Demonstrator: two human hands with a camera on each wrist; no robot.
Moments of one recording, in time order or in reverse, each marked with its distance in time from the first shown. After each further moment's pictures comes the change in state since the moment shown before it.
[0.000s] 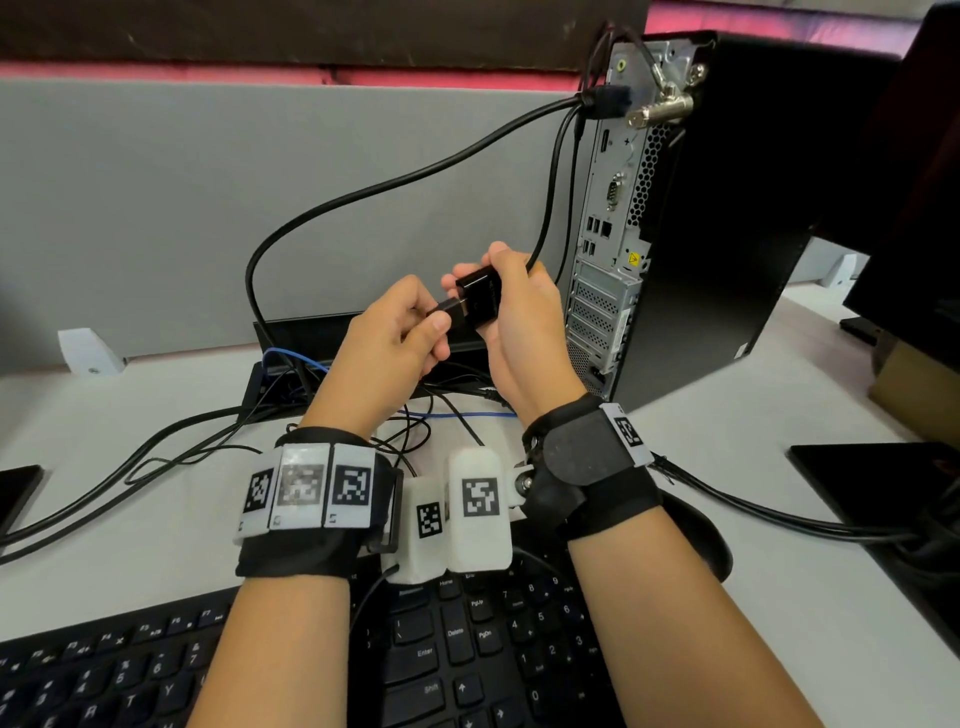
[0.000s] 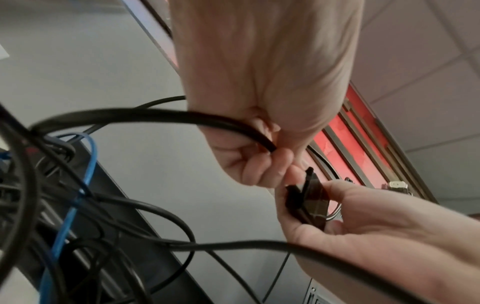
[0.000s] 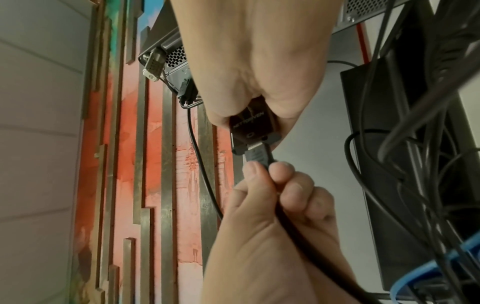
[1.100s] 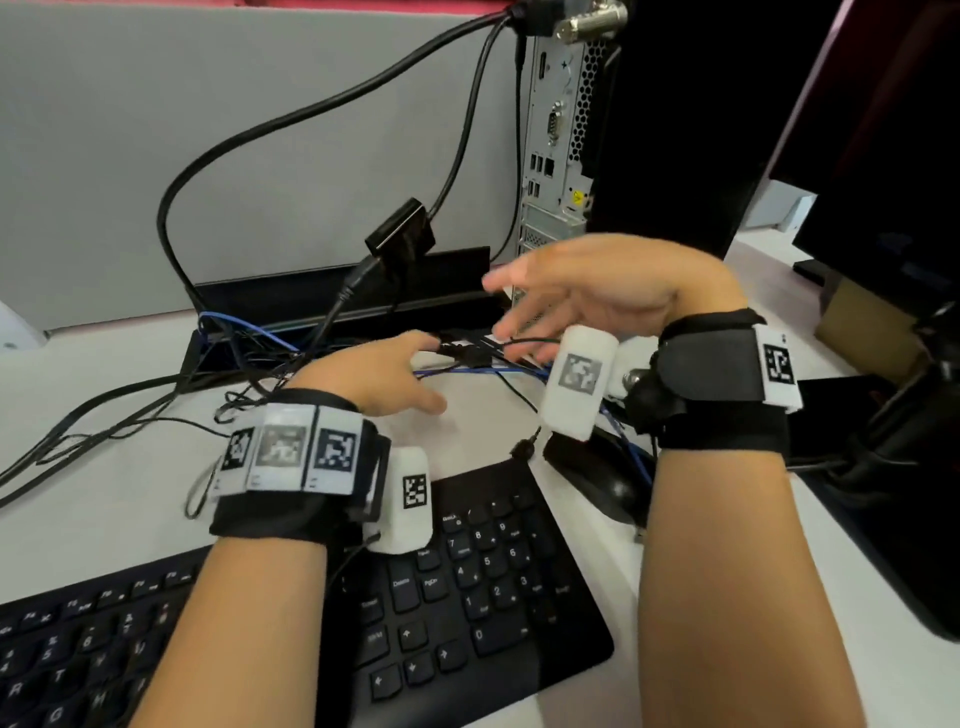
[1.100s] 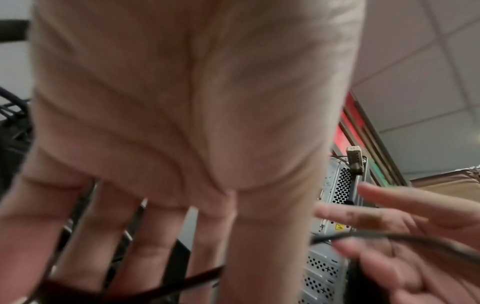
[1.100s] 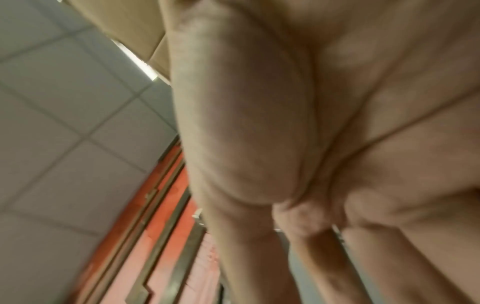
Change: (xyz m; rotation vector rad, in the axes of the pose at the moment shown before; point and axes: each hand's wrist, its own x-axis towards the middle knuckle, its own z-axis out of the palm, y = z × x) left_hand -0.005 0.003 0.034 0.590 -0.684 -0.492; right_hand -0.012 -0.099 -0.088 -0.989 -0.432 0.510
